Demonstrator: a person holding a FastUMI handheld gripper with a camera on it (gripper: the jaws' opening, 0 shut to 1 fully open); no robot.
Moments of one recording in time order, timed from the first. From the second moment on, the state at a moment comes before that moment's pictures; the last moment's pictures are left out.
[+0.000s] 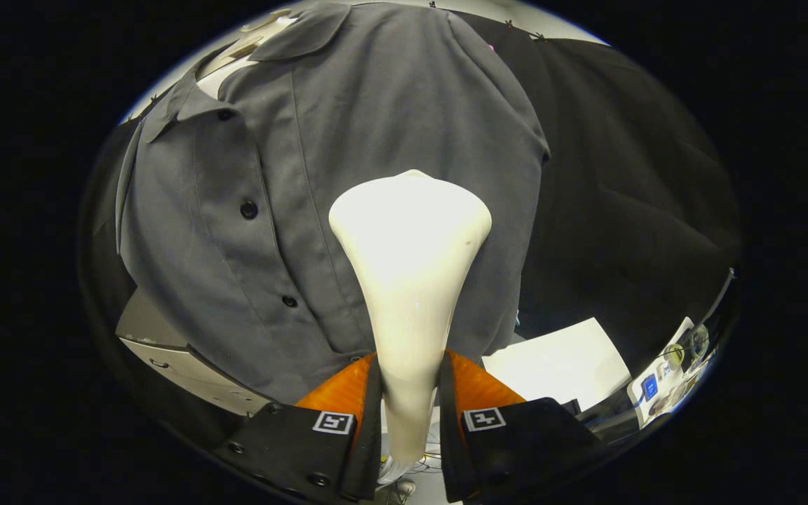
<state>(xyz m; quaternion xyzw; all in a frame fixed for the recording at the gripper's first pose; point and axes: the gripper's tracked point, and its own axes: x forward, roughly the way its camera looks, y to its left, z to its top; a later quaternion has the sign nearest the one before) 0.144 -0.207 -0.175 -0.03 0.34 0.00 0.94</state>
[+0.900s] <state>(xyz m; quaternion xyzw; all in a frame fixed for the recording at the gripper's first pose) 0.114 -0.252 -0.295 -0.01 0.42 -0.02 0.91</state>
